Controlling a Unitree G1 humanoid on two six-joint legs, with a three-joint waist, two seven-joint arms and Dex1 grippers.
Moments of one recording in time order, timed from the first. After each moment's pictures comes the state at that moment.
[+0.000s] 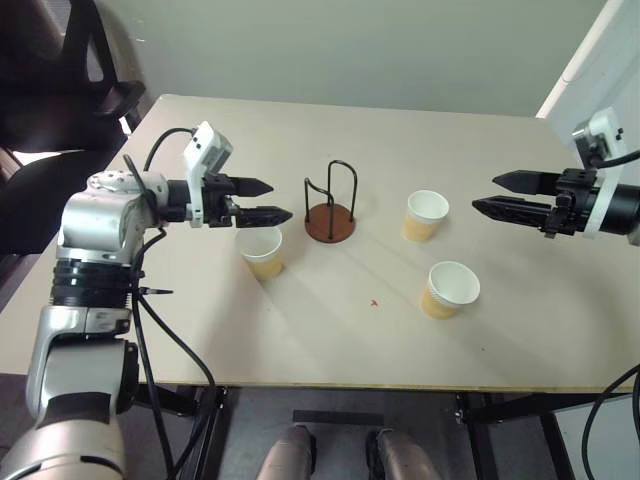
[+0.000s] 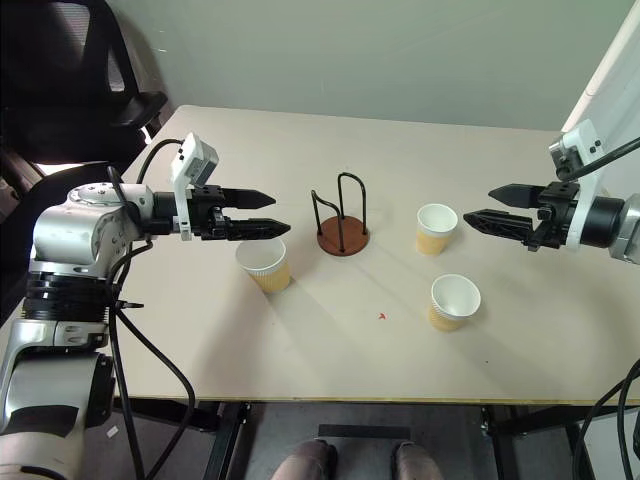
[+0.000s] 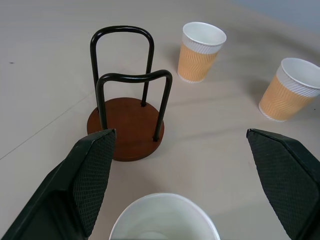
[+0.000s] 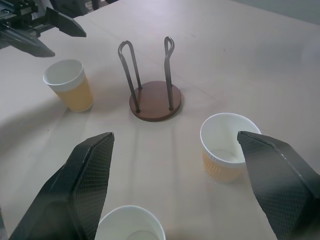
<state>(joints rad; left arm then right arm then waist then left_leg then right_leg) -0.92 0.76 -0.01 0.31 -0.37 0.72 -1.21 -0.69 -1.01 -0.22 -0.12 0.71 1.03 0.94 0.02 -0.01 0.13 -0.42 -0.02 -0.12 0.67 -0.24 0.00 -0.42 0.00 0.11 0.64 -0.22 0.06</state>
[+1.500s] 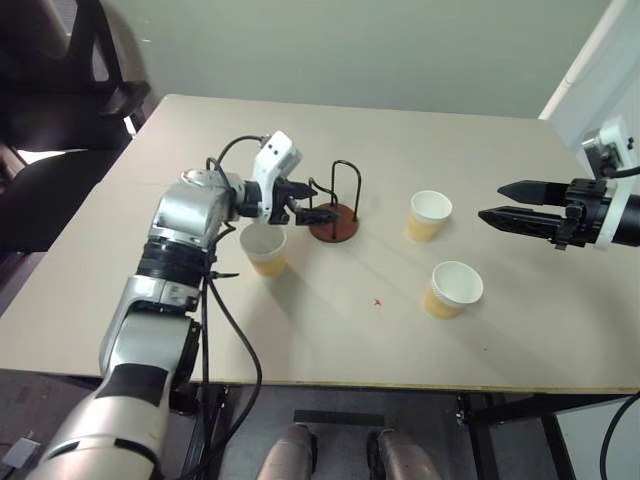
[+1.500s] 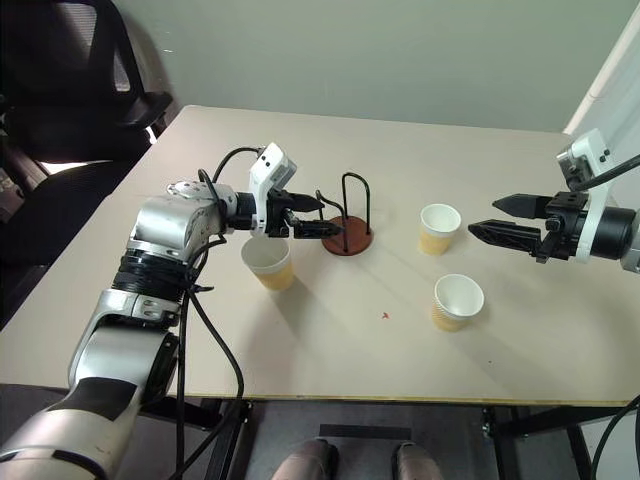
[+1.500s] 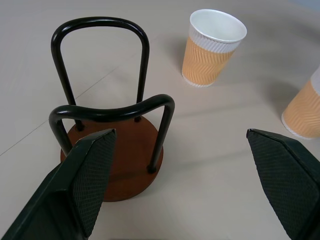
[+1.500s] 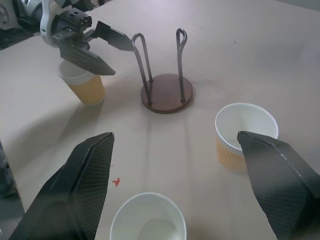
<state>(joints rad) -1.07 0.50 -0.14 0.50 -0.23 0.69 -1.05 -0.61 -1.05 -0.27 -0.19 0.80 1.08 0.92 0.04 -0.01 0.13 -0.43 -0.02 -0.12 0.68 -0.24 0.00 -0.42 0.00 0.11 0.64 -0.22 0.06</state>
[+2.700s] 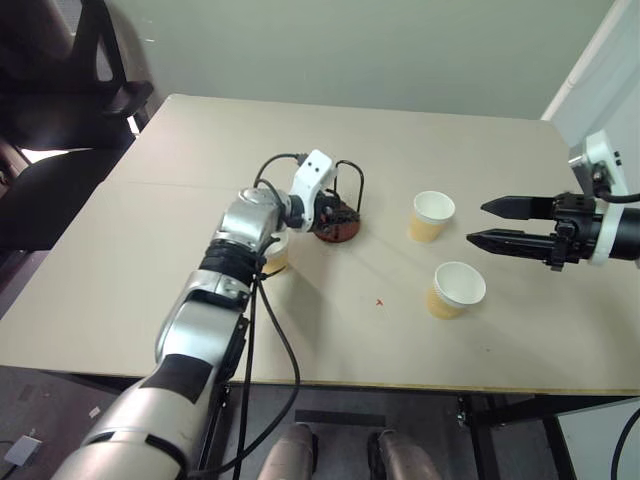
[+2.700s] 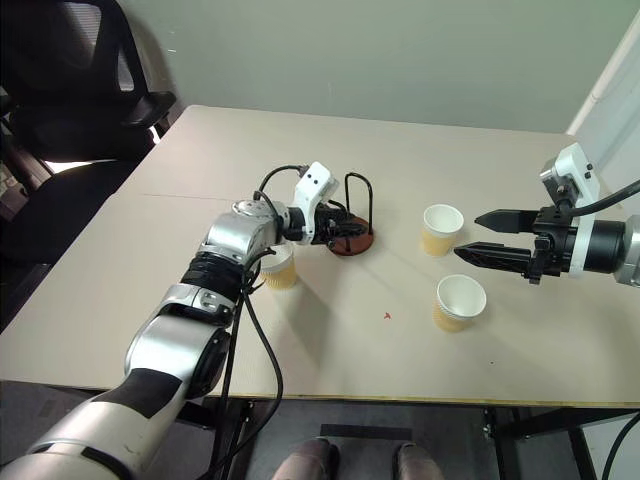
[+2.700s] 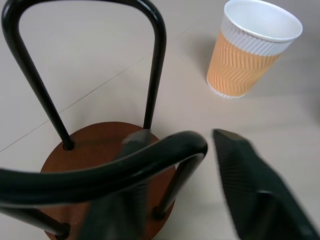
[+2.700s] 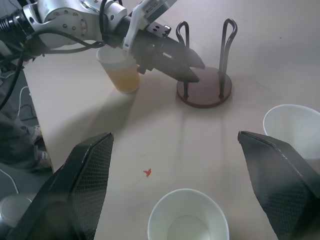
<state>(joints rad) -1.14 0.28 -0.12 0.83 -0.12 0.45 -0.86 -0.55 -1.07 -0.27 -0.29 0.87 1.08 0.96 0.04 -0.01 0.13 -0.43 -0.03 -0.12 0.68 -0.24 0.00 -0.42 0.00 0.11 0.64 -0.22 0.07</state>
